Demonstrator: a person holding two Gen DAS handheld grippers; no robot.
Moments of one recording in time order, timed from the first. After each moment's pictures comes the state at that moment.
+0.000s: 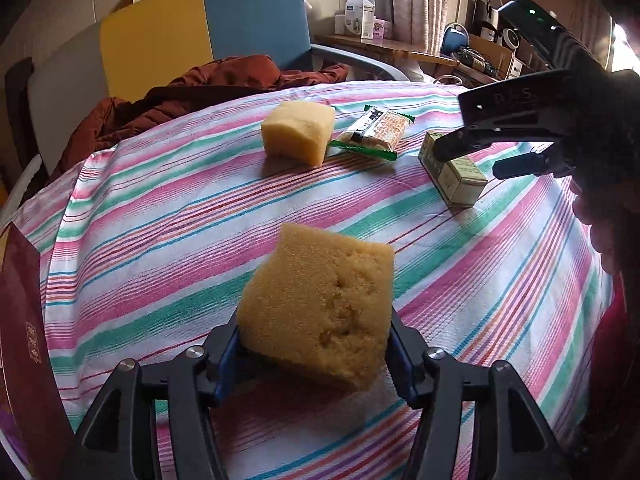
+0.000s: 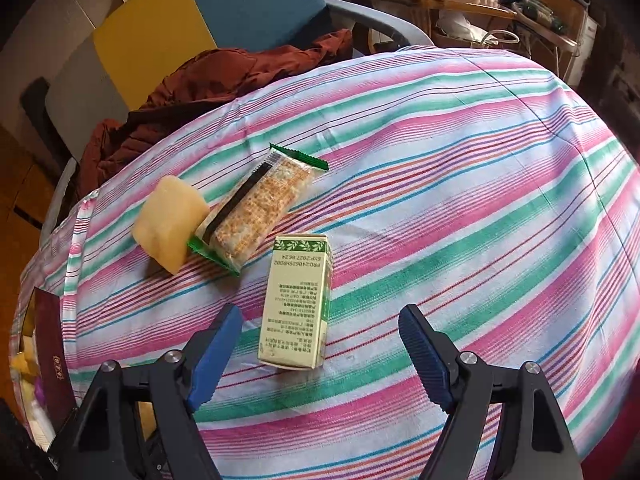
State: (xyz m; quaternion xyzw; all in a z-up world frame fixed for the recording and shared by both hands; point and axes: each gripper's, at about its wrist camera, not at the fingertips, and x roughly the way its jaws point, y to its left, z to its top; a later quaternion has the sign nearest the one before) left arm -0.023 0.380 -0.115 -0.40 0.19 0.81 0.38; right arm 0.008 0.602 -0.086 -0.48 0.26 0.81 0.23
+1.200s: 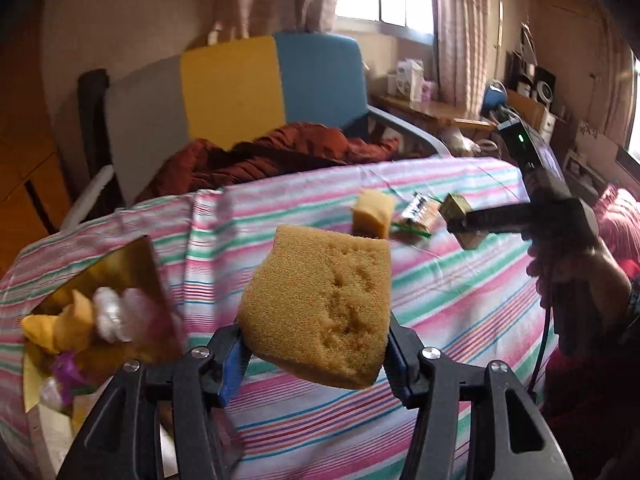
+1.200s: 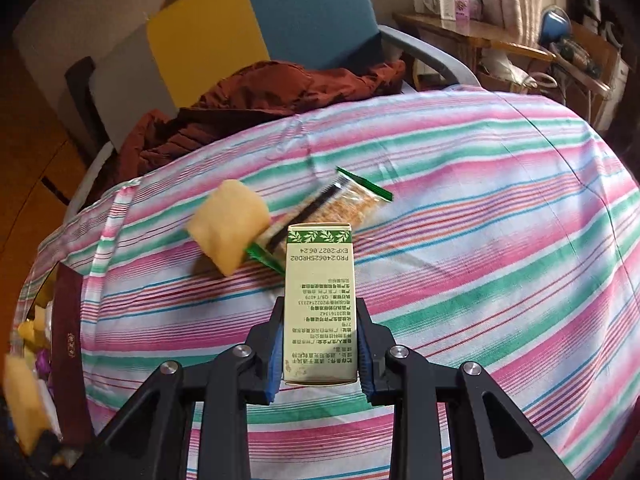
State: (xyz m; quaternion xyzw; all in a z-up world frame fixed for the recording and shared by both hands) left arm -0.002 0.277 -0.004 -0.34 0.13 0.88 0.31; right arm -0.001 0.568 -0.059 -0.44 0.21 0.86 0.17
